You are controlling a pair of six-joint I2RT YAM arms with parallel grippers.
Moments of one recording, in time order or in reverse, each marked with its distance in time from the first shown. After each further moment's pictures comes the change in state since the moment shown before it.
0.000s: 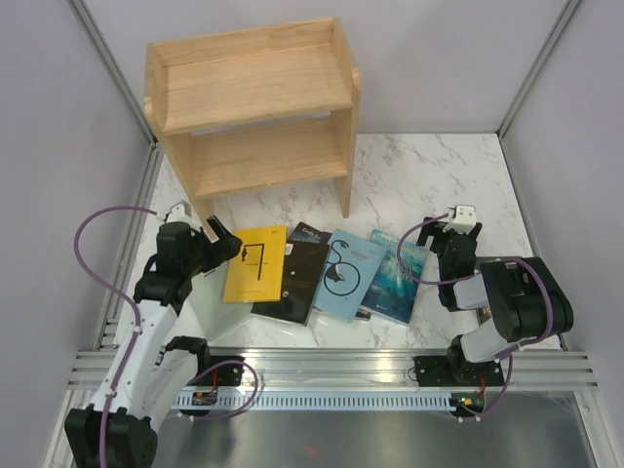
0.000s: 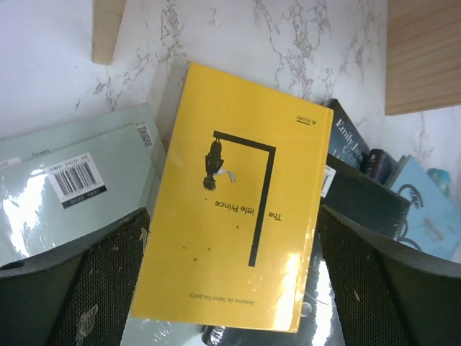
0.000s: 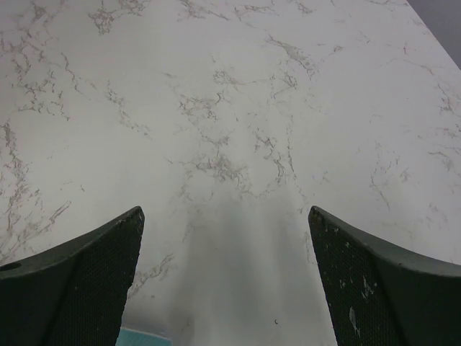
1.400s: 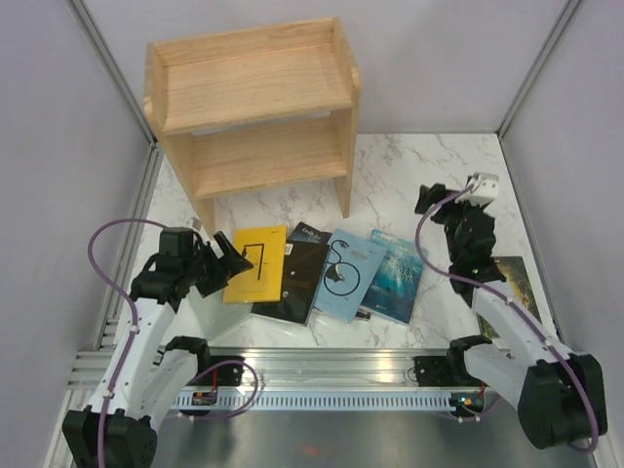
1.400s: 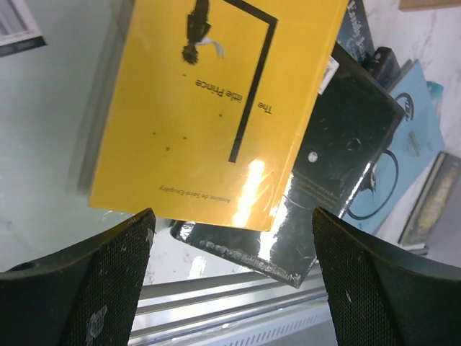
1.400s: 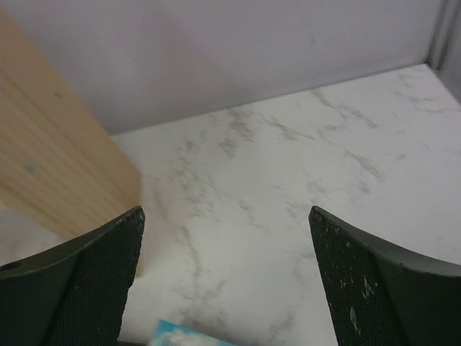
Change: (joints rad) left arm 0.000 -0.032 0.053 -0.310 0.220 -0.122; right arm 0.084 -0.539 0.222 -0.592 0.009 0.152
